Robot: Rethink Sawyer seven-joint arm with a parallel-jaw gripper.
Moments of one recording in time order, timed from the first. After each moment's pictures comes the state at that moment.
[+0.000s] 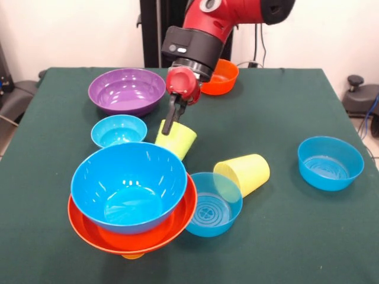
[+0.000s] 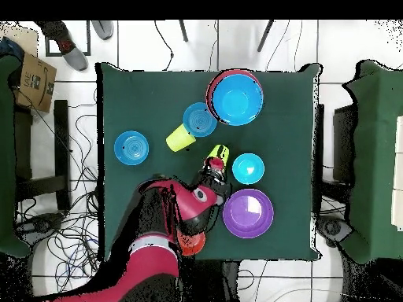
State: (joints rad) arm 0.13 -0.50 0.06 1.74 -2.19 0.58 2.72
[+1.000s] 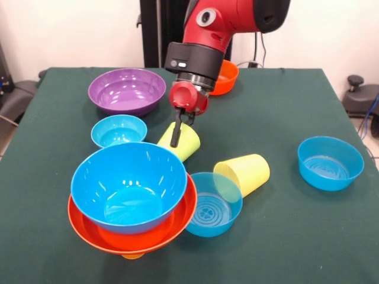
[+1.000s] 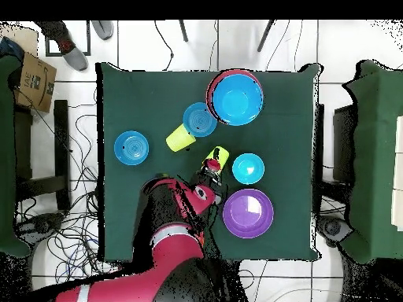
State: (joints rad) arm 0.01 -0.51 0.21 1.79 -2.22 0.58 2.77
